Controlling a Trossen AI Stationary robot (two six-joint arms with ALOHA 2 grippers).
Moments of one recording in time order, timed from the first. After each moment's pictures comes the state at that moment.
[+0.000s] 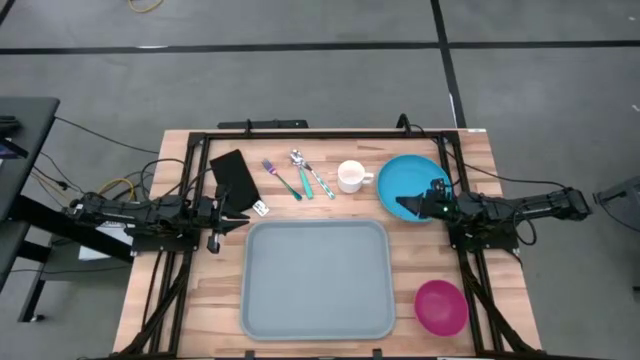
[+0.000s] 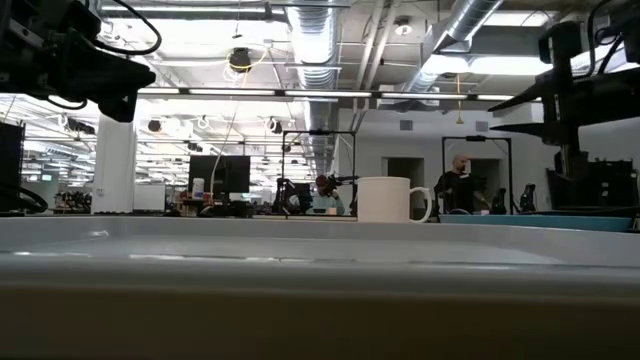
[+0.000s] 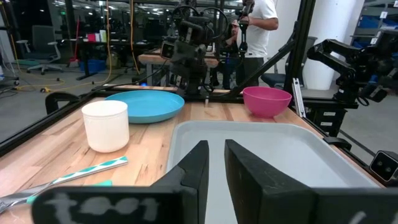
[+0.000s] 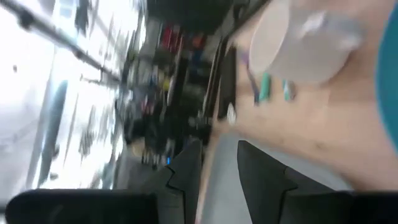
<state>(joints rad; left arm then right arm) -0.13 0.02 0.02 0.01 -0.10 -0.06 0.10 0.21 0.02 0.07 0.44 1.34</state>
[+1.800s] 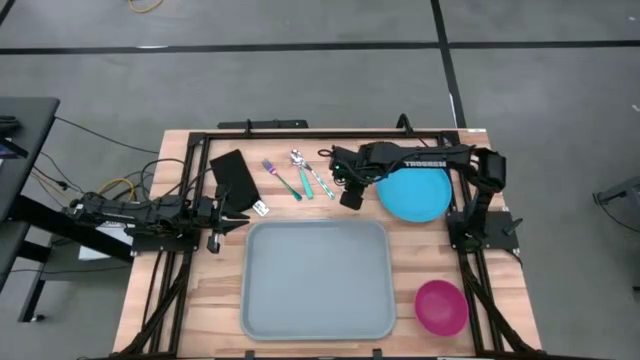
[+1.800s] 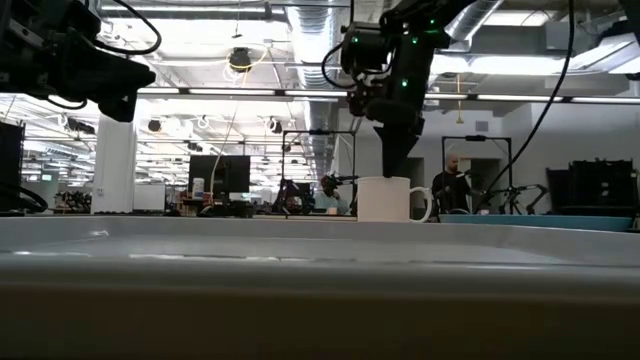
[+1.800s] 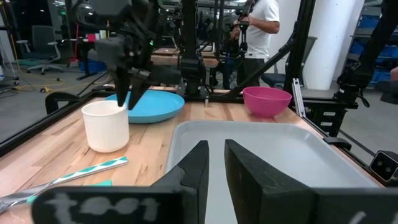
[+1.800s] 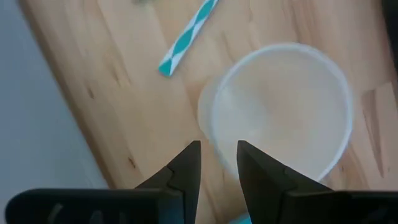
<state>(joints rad) -0.13 0.02 0.02 0.01 -0.10 -0.06 -0.25 1.82 1.42 -0.90 0.13 0.03</state>
